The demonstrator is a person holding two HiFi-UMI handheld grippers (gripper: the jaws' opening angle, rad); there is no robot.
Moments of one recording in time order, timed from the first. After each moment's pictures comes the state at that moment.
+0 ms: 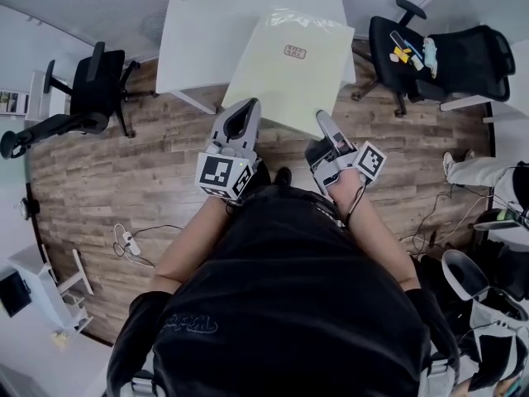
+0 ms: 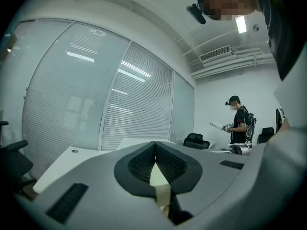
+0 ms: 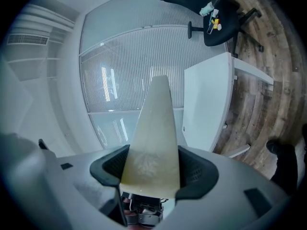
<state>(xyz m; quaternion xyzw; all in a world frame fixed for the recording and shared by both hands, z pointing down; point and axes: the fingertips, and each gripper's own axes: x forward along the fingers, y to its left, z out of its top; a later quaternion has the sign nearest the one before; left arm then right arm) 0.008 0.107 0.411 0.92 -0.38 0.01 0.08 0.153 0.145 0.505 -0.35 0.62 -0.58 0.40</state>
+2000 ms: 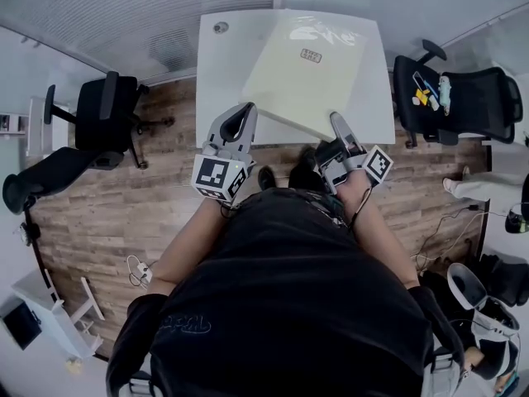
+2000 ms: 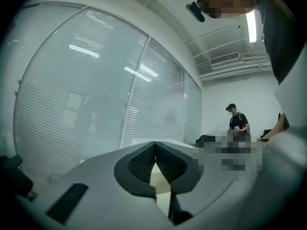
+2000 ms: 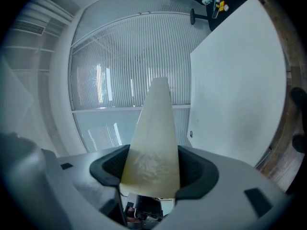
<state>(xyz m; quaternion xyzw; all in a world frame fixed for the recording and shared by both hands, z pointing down) -0.135 -0.148 0.416 0.92 -0.37 0.01 0.09 0.057 -0.104 0.504 -0.39 0.59 -0.58 0.41</state>
